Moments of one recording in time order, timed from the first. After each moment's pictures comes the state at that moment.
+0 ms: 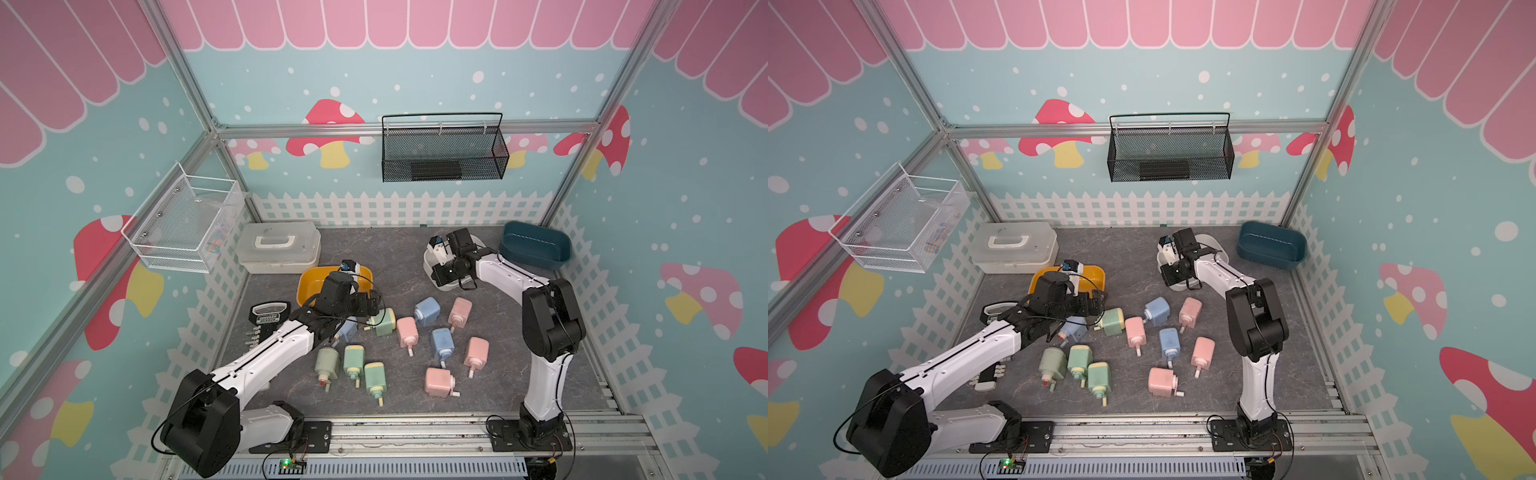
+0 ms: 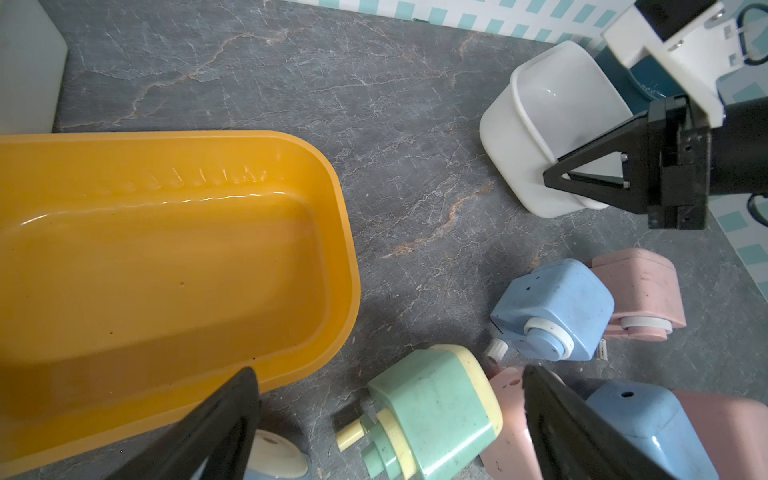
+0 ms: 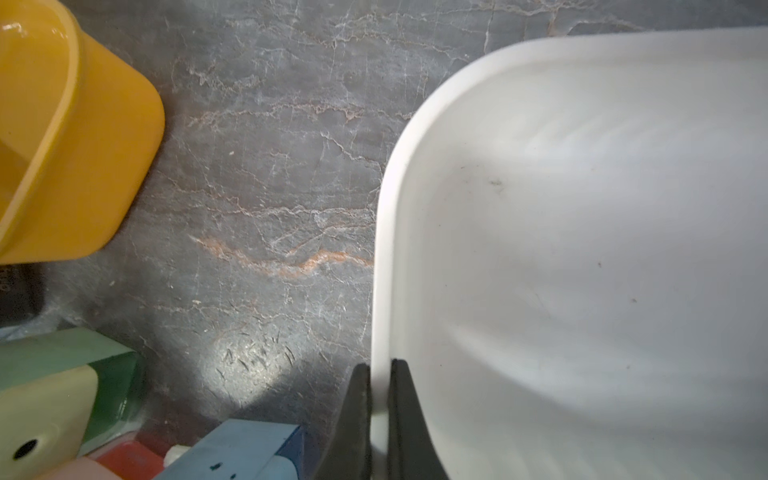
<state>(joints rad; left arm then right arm) -0.48 1.26 0.80 -0.20 0.00 -0.36 0.36 1.97 1.49 -0.52 -0.25 -0.05</state>
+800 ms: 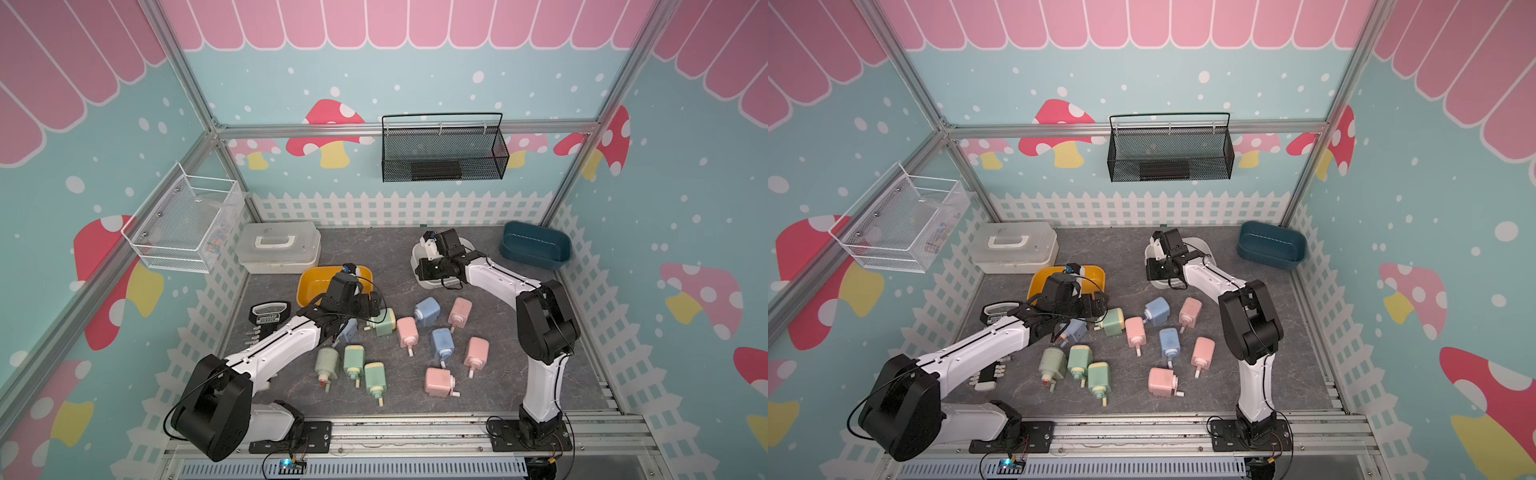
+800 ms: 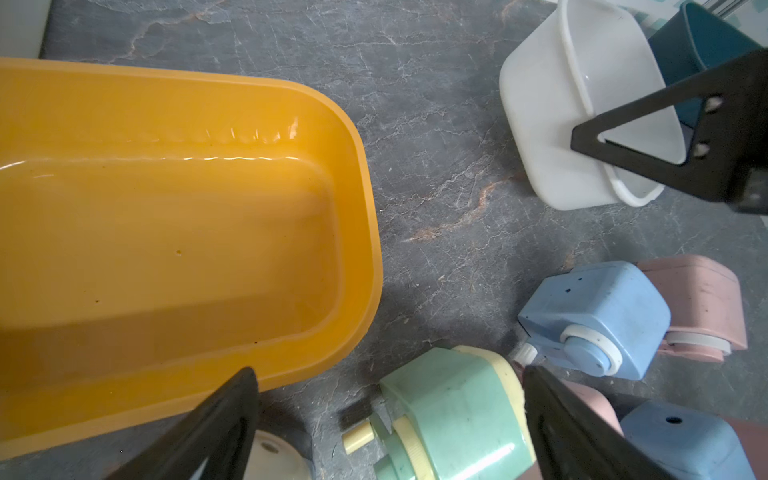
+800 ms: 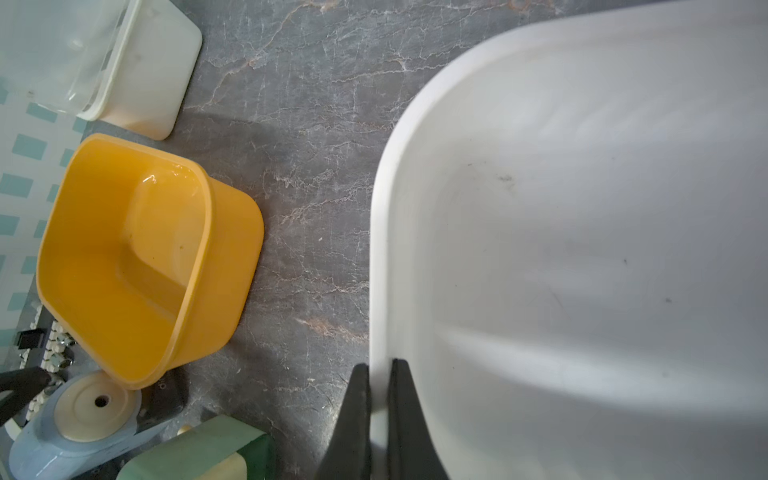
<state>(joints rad) -0.48 1.35 0.79 -0.19 -0.02 -0.42 0.45 1.97 1.49 -0.37 -0.24 0.32</state>
